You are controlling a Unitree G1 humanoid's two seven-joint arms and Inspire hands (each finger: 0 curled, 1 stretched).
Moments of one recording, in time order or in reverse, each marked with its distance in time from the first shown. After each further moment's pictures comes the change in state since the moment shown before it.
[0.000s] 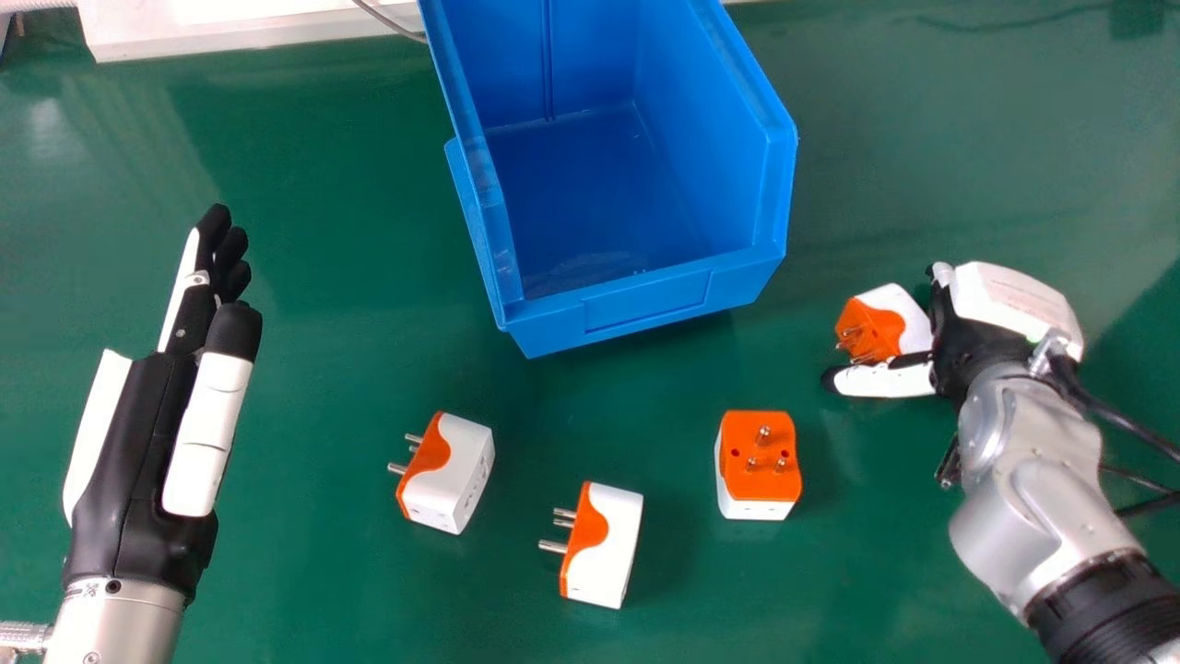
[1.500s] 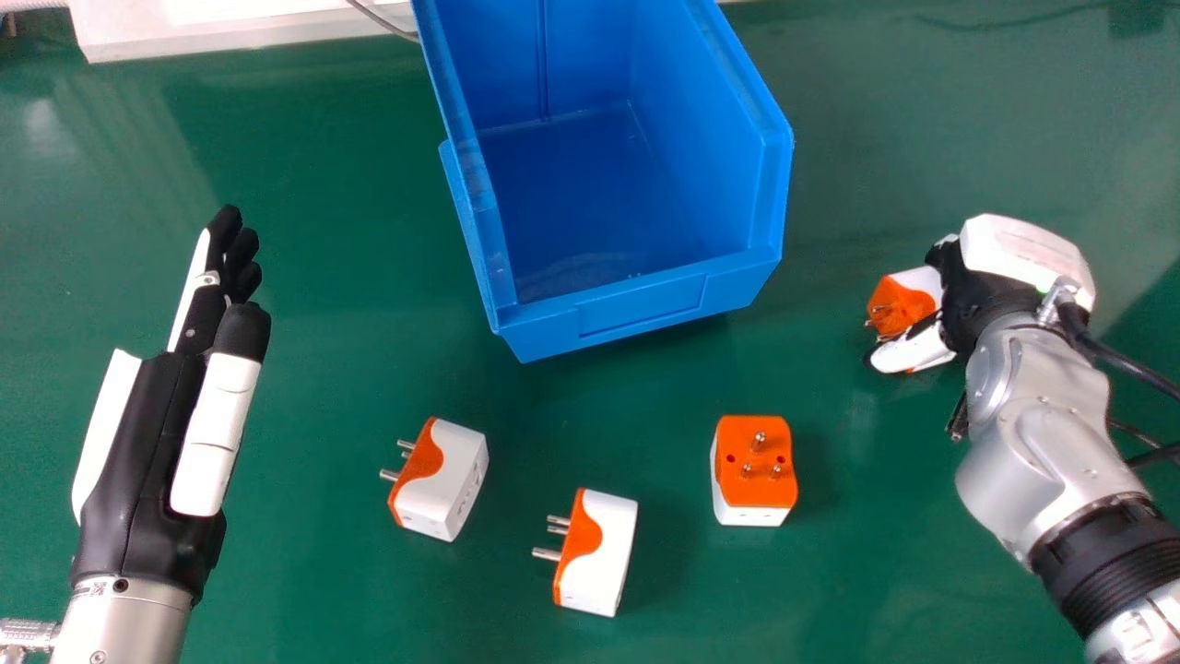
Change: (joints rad) left arm -0.002 -0.001 -0.007 -0.016 -0.002 0.017 -0.006; right arm -0.084 -0.009 -0.005 0.073 0.026 -0.030 -0.044
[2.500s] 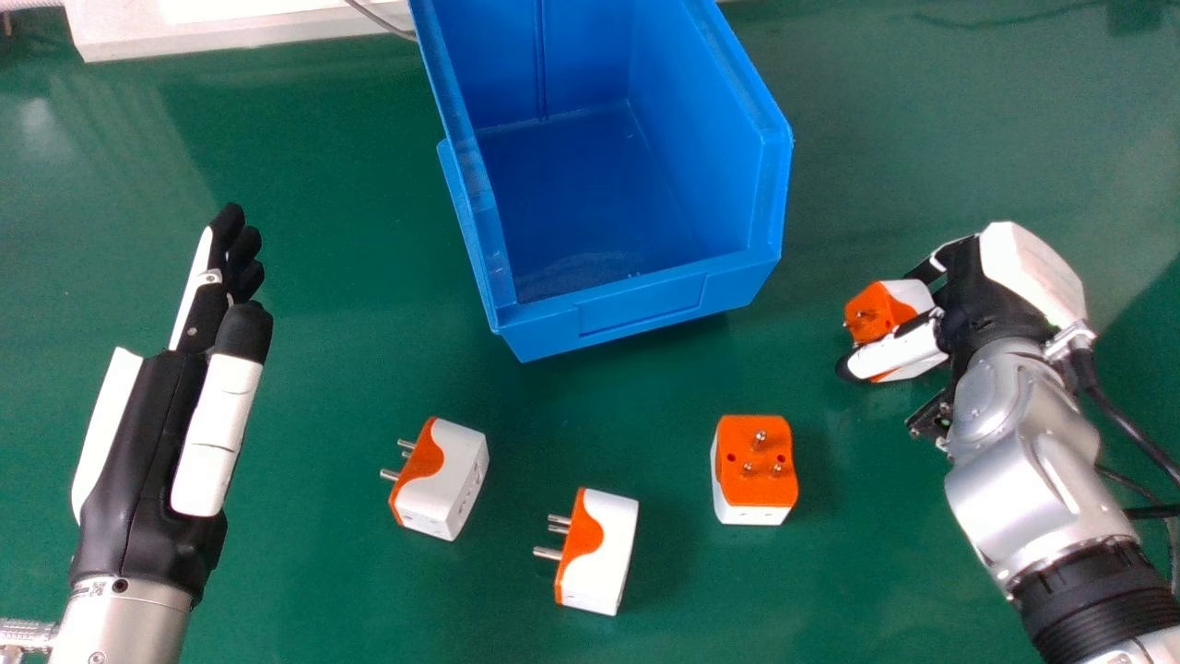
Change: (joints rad) left arm 0.017 0.001 0.000 -0.036 0.000 0.024 0.000; right arm 0.107 0.100 -0.204 -0.117 0.151 -0.013 -0.184
